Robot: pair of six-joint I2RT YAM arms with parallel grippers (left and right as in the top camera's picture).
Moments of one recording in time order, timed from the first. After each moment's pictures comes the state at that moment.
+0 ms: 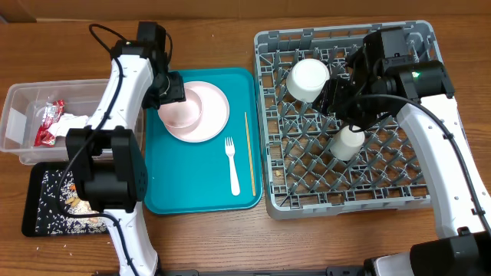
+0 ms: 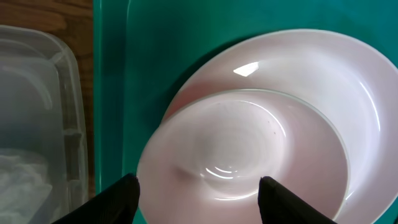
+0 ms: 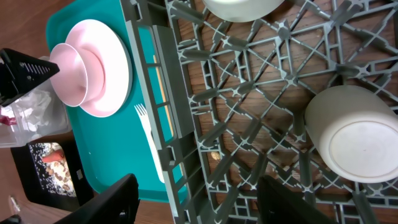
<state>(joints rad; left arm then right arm) -0.04 2.15 1.82 -1.08 0.00 -0.25 0.16 1.61 1.62 -1.24 -0.34 0.41</state>
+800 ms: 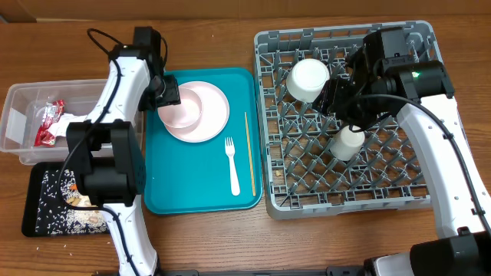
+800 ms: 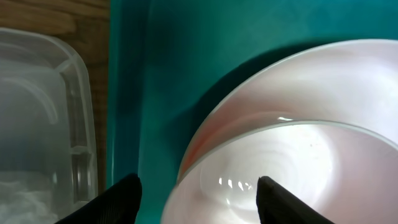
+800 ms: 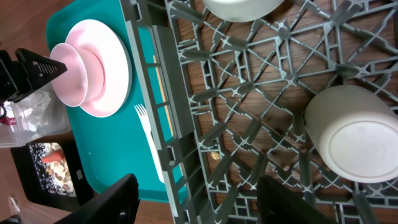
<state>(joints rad) -0.01 2.20 1.80 -1.04 -0.02 -0.23 0.16 1.61 1.62 -1.24 -0.34 0.41</state>
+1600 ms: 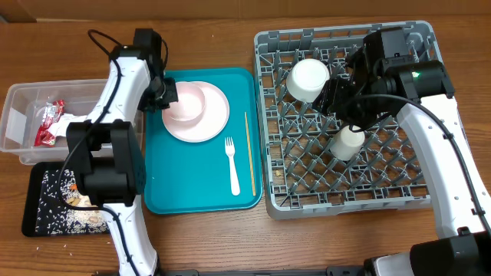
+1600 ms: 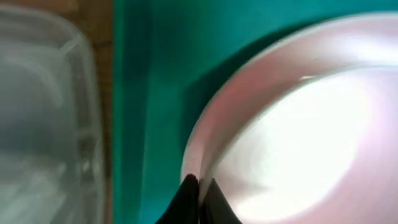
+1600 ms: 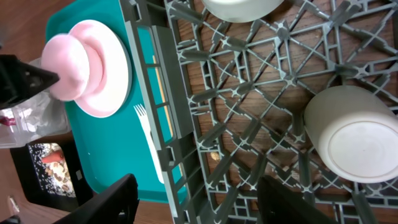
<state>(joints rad) -0.01 2.20 1.82 -1.09 -0.03 -0.23 0.16 1.61 1.62 -1.24 -0.34 0.41</state>
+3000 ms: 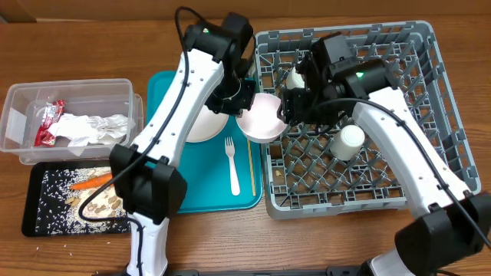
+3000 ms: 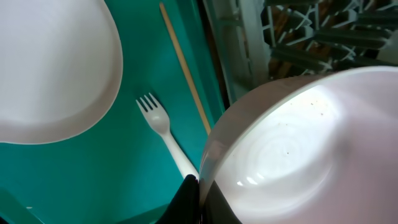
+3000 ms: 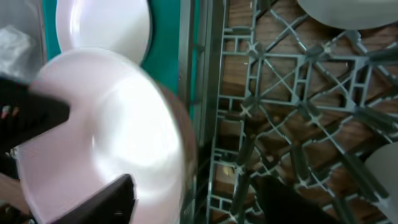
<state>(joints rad) -0.43 2.15 2.19 -1.57 0.21 -0.20 0.35 1.73 1.62 -1.14 -0.30 0.31</state>
